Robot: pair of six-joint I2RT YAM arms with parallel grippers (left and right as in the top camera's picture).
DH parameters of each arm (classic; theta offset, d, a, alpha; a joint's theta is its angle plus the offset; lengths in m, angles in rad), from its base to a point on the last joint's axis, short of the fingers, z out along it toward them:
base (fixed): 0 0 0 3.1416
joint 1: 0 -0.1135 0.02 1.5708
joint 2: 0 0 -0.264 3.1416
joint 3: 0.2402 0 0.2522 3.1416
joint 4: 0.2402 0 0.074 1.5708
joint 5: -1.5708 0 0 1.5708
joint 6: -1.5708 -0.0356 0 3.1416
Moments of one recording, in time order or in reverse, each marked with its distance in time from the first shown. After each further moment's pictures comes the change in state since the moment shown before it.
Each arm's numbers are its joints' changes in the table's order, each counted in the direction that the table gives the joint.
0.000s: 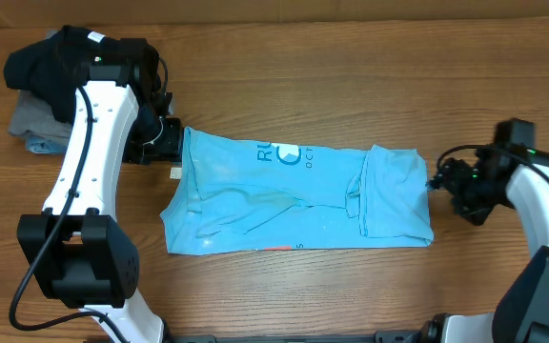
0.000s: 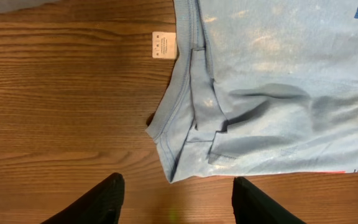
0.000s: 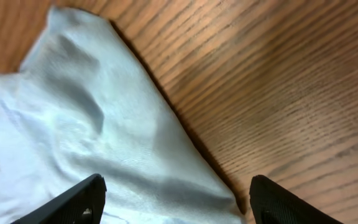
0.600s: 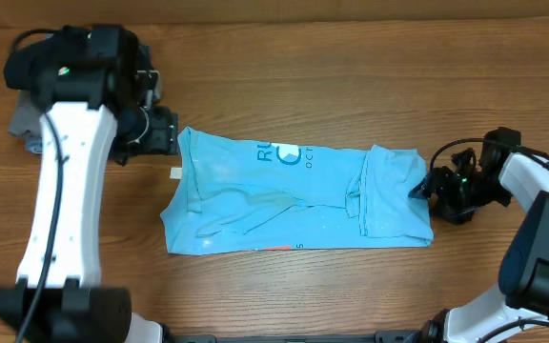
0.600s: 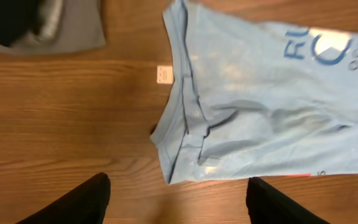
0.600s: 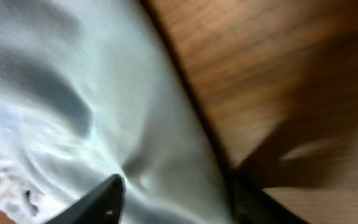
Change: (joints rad) left arm -0.001 -0.210 0.068 0.011 -0.011 0.001; right arm 0.013 0.240 0.009 -0.044 0.201 0.203
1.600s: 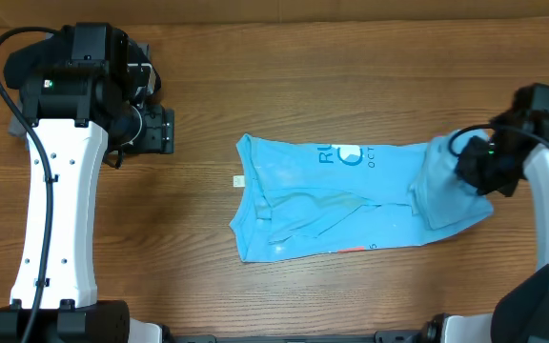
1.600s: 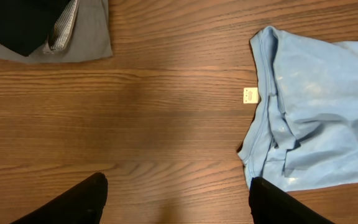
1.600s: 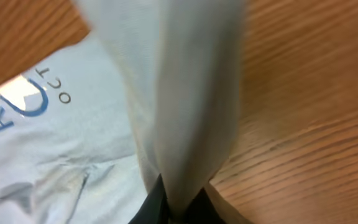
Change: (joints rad) left arm -0.002 -0.040 0.008 -0.013 0.005 -0.001; right arm -0.113 -0.244 0.281 0.309 -0.378 -0.084
